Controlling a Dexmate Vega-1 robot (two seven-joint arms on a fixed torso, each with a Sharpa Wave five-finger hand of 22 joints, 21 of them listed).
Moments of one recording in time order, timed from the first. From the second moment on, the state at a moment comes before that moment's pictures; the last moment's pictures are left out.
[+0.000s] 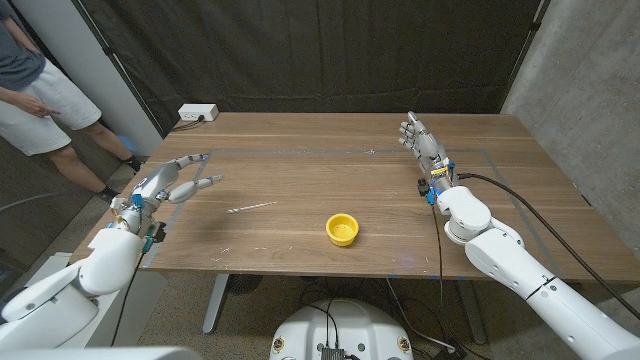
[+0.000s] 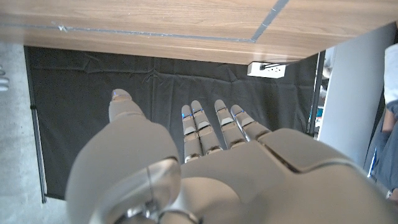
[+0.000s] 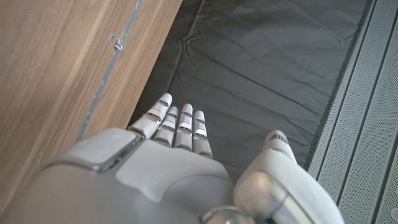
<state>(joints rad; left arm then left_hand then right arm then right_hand) 1.77 0.87 -0.29 -2.08 0.28 0.06 0.38 0.82 0.08 -0.18 -0.08 0.28 0.39 -0.06 0.26 0.19 0.44 -0.16 0.24 0.19 0.30 -0.04 0.21 0.18 0.10 -0.04 0.25 0.19 -1.11 -0.62 -0.36 -1.89 0.45 0.10 -0.34 0.25 0.00 0.22 -0.10 0.19 0.19 0.08 0.20 0.18 0.22 0.09 0.21 0.18 0.11 0.05 0.19 0.18 0.20 -0.04 0.20 0.18</state>
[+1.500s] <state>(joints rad) 1.72 1.03 -0.32 -2.15 0.62 0.28 -0.04 0.89 0.06 -0.18 -0.11 0.28 0.48 -0.11 0.25 0.19 0.49 -0.18 0.22 0.19 0.31 -0.04 0.20 0.18 0.04 0.00 0.22 0.19 -1.21 -0.59 -0.37 -1.97 0.38 0.11 -0.42 0.25 0.01 0.22 -0.11 0.19 0.20 0.08 0.20 0.18 0.23 0.09 0.21 0.18 0.11 0.05 0.19 0.18 0.22 -0.04 0.20 0.18</state>
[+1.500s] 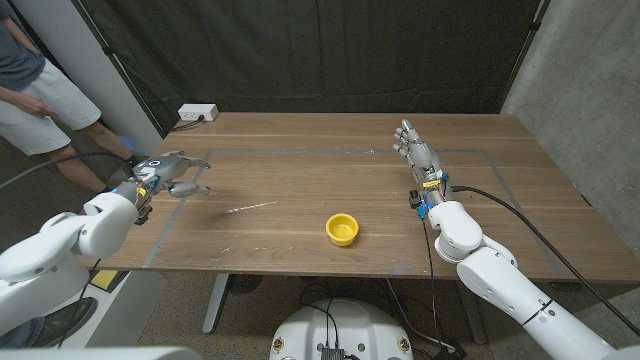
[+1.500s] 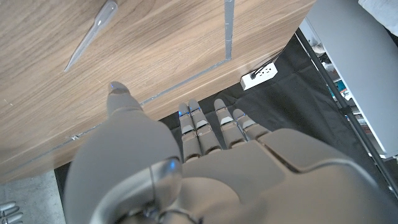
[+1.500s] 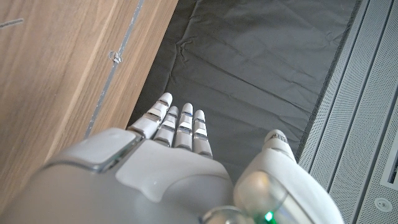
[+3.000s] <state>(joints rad) 1.55 1.19 -0.08 -2.14 0.60 0.40 -0.17 0.95 0.08 -0.18 -0.12 0.27 0.57 -0.02 0.25 0.19 0.60 -0.10 0.22 0.19 0.34 -0.04 0.20 0.18 0.03 0.04 0.21 0.19 -1.24 -0.59 -0.37 -1.99 0.40 0.09 -0.42 0.25 0.01 0.22 -0.11 0.19 0.21 0.07 0.20 0.18 0.23 0.09 0.21 0.18 0.12 0.05 0.19 0.18 0.22 -0.04 0.20 0.18</state>
